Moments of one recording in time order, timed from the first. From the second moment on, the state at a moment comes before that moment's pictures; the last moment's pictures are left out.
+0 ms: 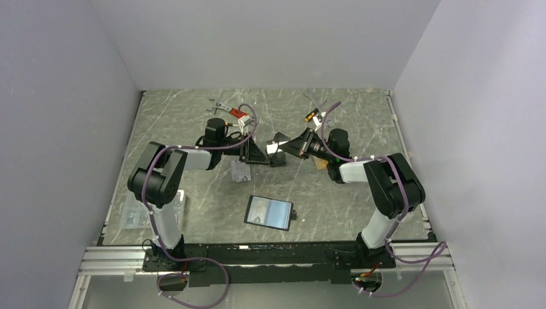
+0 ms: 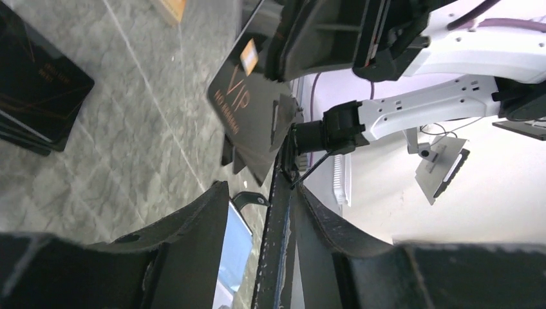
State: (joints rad) left arm -0.35 1.87 0.91 0.57 1.18 -0.79; right arm 0.33 1.72 0.67 0.94 -0.75 1.07
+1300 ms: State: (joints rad) left arm -0.35 1.88 0.86 0.78 1.16 -0.97; right arm 0.38 1.69 0.59 1.05 -0.54 1.13
